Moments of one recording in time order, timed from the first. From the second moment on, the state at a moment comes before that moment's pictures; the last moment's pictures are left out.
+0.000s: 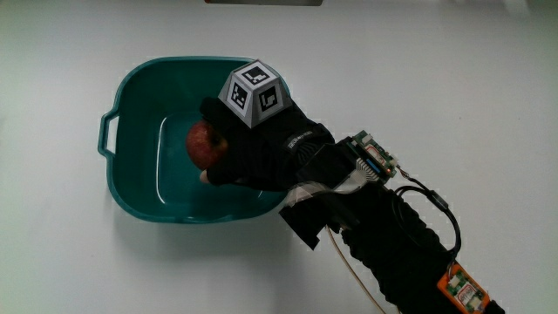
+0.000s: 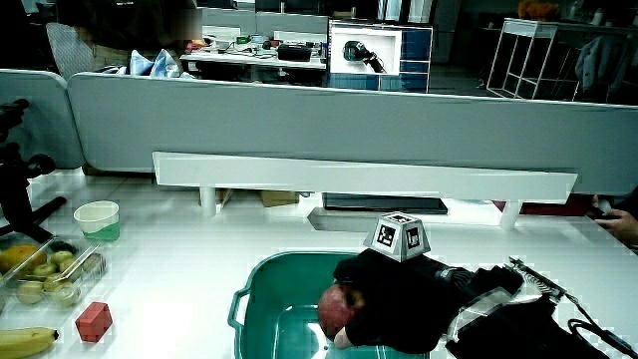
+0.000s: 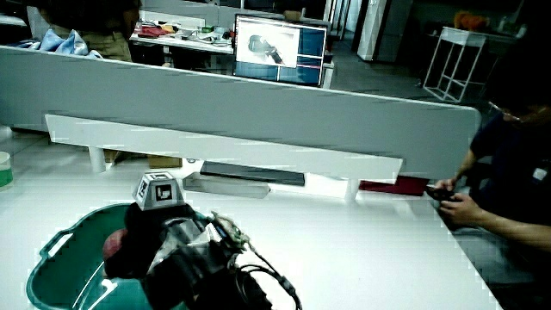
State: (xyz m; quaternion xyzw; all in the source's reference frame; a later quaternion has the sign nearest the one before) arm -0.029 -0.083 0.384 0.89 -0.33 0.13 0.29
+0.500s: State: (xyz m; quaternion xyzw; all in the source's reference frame) arm -0.030 -0.092 0.447 0.89 -0.28 0.11 0.35
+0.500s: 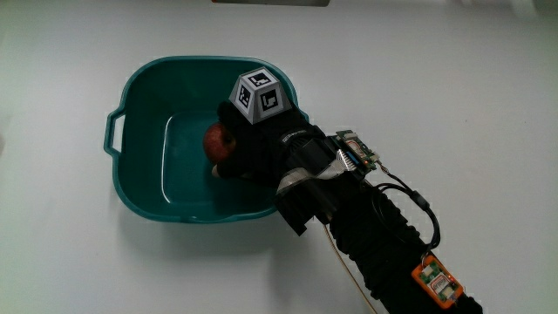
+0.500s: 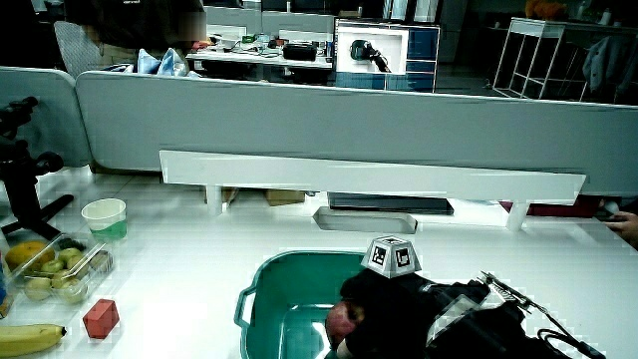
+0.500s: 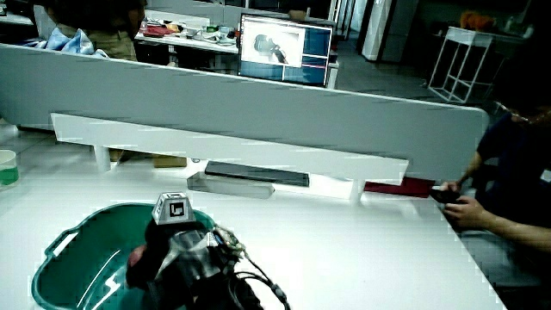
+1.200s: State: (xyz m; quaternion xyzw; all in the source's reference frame) arm -0.028 -0.087 0.473 0.87 -0.24 0.11 0.42
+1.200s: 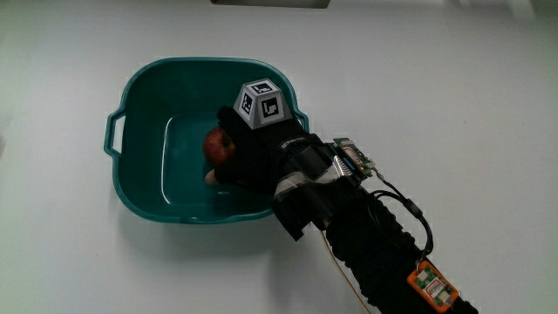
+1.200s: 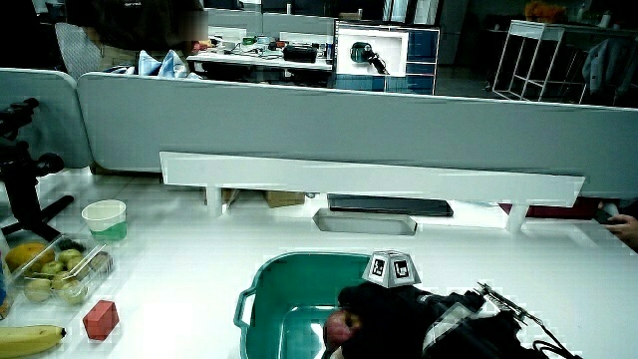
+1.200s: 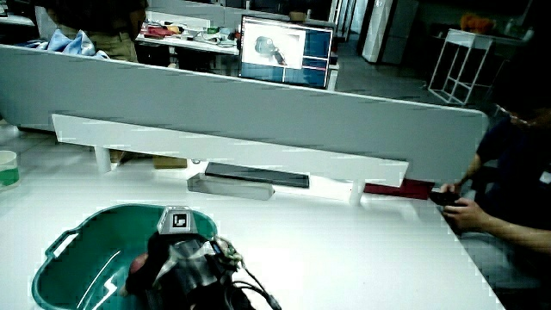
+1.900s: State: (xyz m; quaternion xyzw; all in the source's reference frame) arm -0.078 -0.001 0.319 0.83 -0.44 0.16 0.31
